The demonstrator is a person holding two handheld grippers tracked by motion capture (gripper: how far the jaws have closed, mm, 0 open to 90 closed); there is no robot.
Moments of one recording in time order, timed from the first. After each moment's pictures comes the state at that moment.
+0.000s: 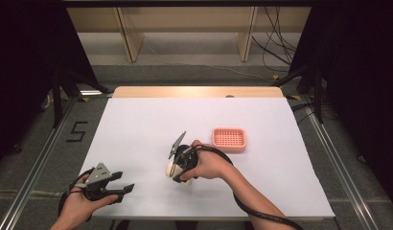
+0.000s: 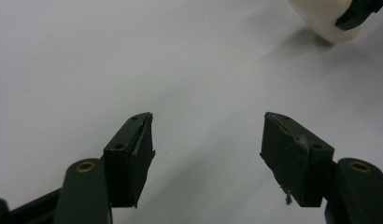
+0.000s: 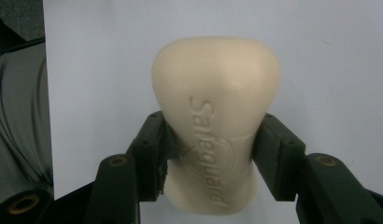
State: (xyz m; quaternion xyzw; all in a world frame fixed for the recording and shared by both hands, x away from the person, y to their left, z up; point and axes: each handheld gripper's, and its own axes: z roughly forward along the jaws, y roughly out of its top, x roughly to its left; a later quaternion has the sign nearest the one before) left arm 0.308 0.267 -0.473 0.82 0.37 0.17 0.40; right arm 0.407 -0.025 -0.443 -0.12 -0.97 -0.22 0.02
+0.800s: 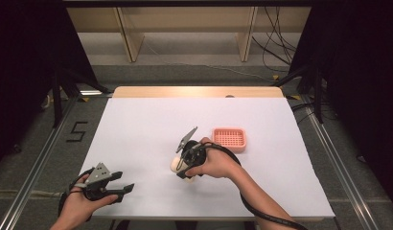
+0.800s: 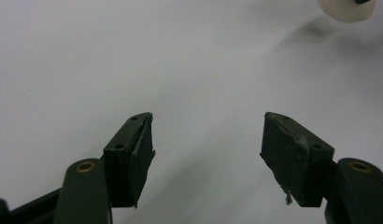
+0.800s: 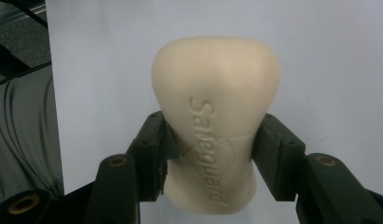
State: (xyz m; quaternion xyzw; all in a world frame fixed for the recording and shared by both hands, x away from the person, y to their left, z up) left arm 0.306 0.265 -0.474 0.81 0.39 0.16 0.41; right arm 0.407 -0.046 -0.432 -0.17 -0.95 -0.26 0.03
